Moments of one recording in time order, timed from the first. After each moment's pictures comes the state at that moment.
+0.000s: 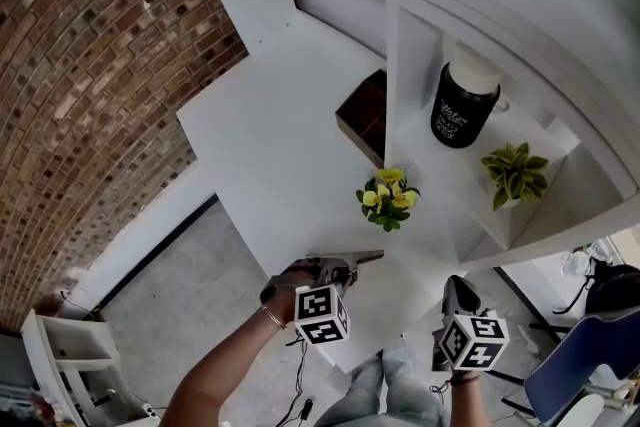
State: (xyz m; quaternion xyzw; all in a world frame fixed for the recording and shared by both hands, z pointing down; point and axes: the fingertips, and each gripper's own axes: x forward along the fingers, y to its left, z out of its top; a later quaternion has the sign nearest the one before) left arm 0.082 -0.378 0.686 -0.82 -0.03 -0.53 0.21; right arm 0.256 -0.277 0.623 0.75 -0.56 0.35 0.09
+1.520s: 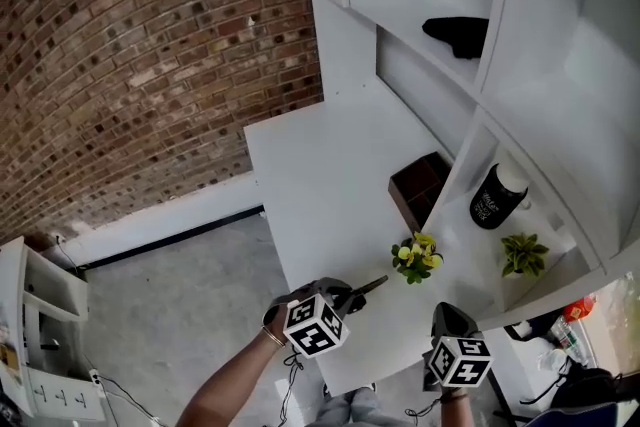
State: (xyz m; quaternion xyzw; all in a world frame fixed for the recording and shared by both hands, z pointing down) left arm 0.050 -0.415 0.591 -0.89 0.16 -0.42 0.04; right arm 0.220 -0.349 0.556 0.68 -0.67 0.27 0.13
